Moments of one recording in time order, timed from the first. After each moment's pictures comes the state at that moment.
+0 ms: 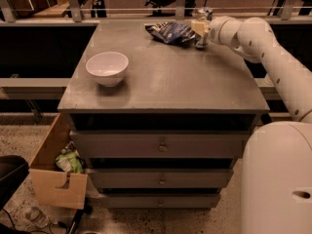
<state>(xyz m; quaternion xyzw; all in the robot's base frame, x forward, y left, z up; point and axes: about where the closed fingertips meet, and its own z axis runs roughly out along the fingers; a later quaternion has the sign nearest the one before) 0.916 -0.188 0.916 -0.19 0.73 0.13 0.65</state>
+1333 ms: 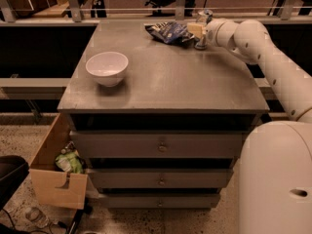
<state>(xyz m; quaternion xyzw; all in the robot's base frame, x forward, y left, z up) 0.921 -0.180 0.906 -0.18 0.73 0.13 0.64</state>
